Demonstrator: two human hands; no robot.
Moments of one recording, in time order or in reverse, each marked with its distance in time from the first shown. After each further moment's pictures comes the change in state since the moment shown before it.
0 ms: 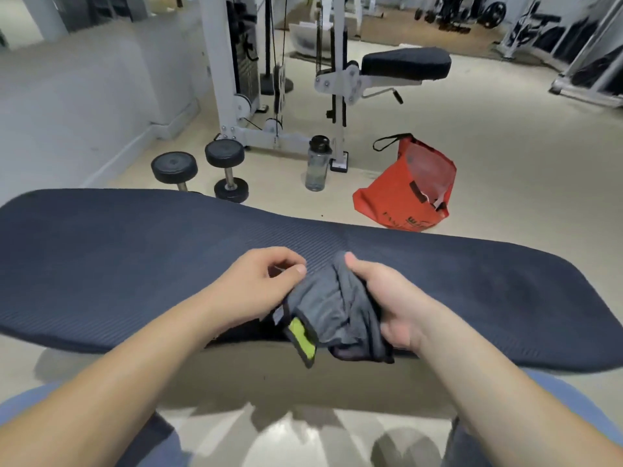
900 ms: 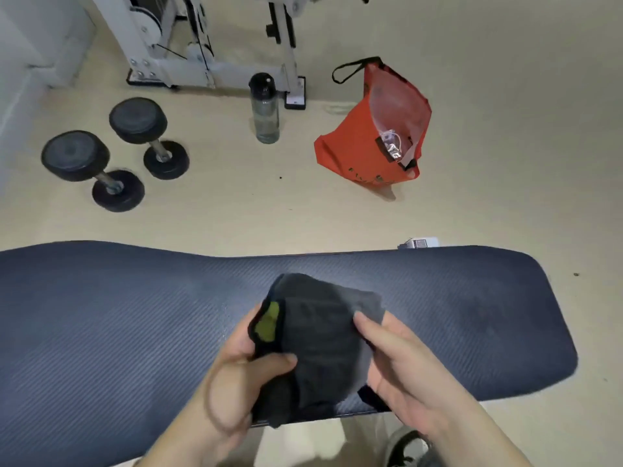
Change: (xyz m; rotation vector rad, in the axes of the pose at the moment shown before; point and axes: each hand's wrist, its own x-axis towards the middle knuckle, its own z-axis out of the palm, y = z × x) left_hand 0.072 0.091 0.044 -1.027 -0.146 -0.538; right_hand -0.013 -0.074 -0.089 0.427 0.092 -0.019
